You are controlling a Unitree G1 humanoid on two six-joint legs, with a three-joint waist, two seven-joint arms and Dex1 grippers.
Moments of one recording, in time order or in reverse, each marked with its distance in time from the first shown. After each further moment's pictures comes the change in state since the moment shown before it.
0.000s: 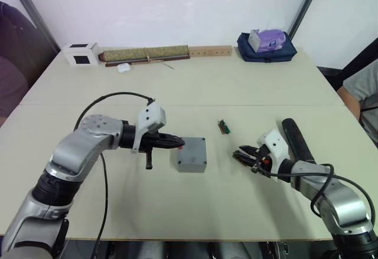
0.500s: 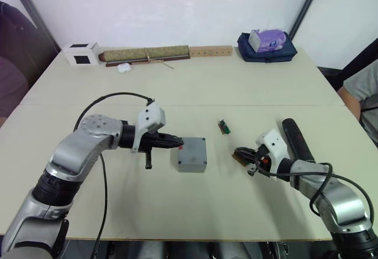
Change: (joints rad) left arm 0.001 -0.001 0.000 0.008 0.015 -0.005 -0.001; right arm -0.007 -0.013 0.010 0.013 -0.008 -0.018 0.010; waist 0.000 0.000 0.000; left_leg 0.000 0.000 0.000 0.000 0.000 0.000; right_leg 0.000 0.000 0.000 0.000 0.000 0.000
